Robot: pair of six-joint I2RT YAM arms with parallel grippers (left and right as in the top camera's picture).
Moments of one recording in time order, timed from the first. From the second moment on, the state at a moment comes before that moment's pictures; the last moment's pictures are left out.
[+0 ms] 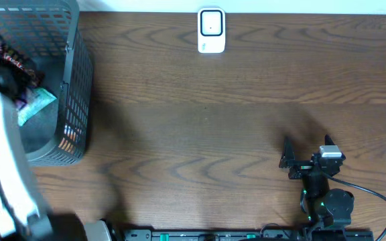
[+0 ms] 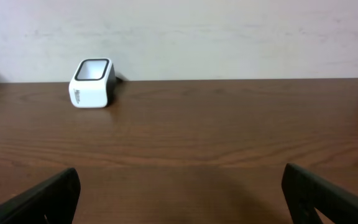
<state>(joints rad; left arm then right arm) 0.44 1.50 1.62 -0.98 -0.23 -0.48 0.03 0.01 0.01 -0.07 -0.01 0.04</state>
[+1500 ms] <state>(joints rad) -0.62 1.96 1.62 -0.71 -0.09 -0.60 0.03 0.01 0.01 -0.07 -0.01 0.04</state>
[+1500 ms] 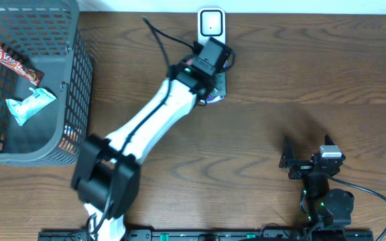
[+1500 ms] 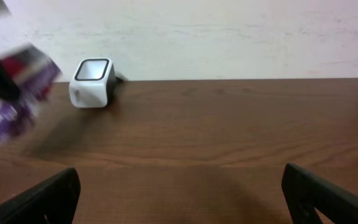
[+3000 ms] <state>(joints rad) 0.46 1.53 1.63 -1.02 -0.39 -0.38 0.03 0.01 0.01 -0.07 -0.01 0.04</state>
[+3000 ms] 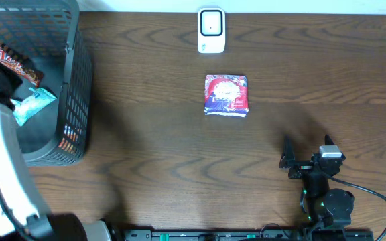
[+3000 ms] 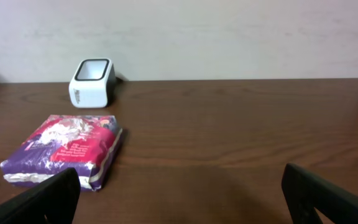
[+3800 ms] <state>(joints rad) 0.50 1.95 1.63 -1.26 -0.07 -0.50 0.03 0.01 0.01 -0.07 -0.01 0.04</state>
